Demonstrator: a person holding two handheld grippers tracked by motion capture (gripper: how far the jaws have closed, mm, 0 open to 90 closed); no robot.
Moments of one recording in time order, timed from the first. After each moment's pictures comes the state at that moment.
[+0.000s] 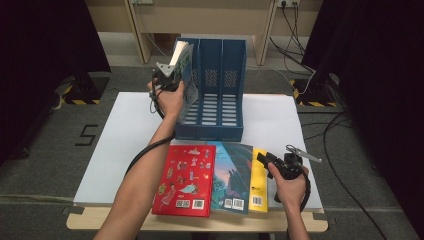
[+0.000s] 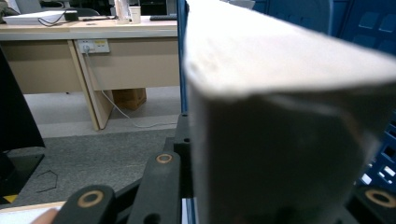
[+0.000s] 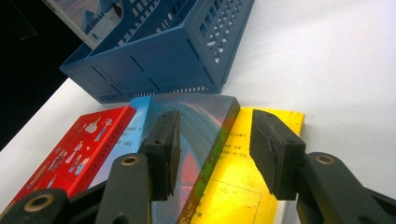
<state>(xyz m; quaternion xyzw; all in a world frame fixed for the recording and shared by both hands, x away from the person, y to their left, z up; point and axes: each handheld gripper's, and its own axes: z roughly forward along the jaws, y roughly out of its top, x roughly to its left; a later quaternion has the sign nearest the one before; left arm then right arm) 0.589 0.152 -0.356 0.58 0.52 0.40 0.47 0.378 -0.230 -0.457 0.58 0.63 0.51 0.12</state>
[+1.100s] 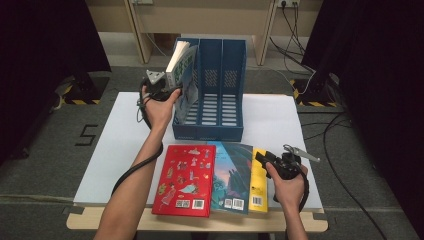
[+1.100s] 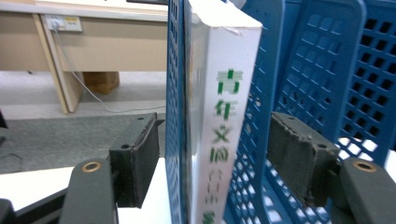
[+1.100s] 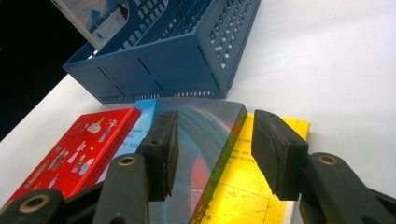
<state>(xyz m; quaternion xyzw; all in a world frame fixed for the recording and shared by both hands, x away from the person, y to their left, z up) 0.537 0.176 -0.348 0.60 0.52 0.33 0.50 0.374 -0.221 -0.446 0.57 0.64 0.50 0.14</state>
